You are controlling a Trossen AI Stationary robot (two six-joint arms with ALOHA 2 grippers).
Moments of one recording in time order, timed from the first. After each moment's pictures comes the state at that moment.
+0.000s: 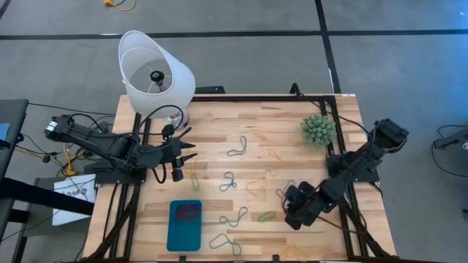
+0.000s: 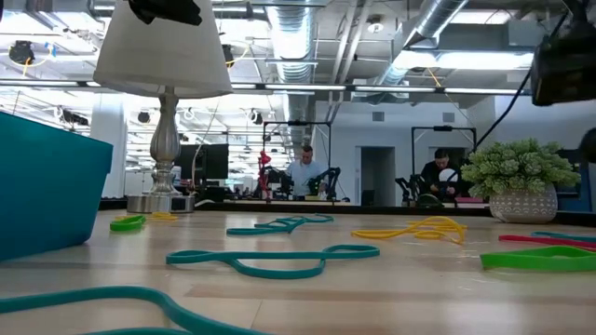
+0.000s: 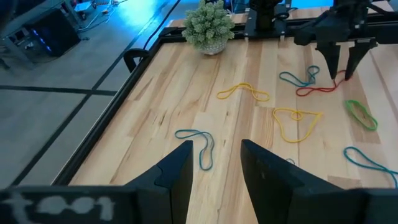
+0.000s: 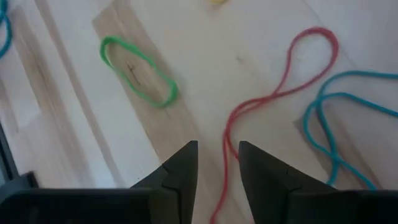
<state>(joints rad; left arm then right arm) -0.33 0.94 0.88 -0.48 -0.61 -0.15 0.75 1.50 0.68 -0.33 0.25 1.25</state>
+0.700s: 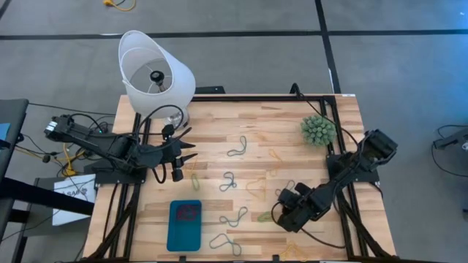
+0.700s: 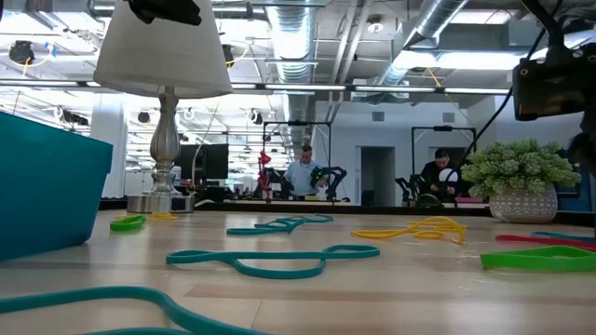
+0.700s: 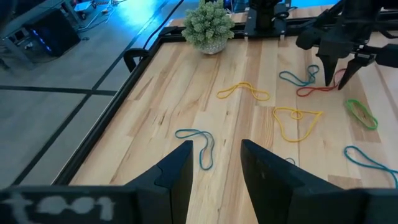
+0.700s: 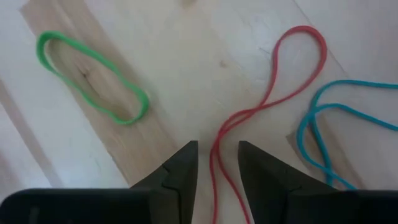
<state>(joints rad) -0.33 0.94 0.88 -0.48 -0.61 -0.15 0.73 1.70 0.85 -0.52 0.25 1.27</state>
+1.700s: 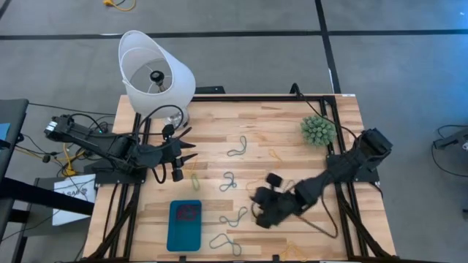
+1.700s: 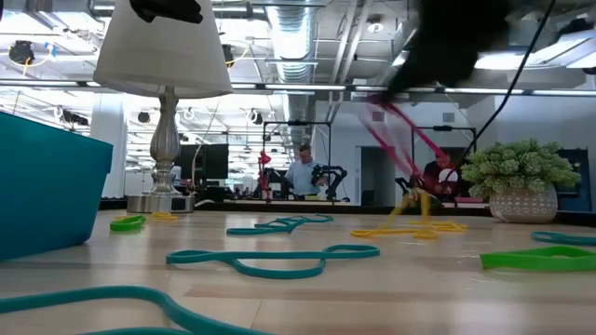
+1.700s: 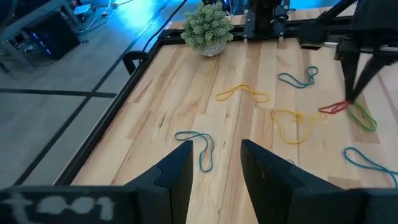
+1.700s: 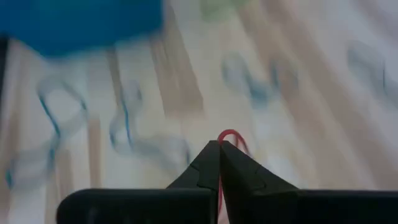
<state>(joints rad) -0.33 0.94 0.88 -0.47 -0.61 -0.14 0.56 1.72 1.10 -0.29 0.52 0.59</state>
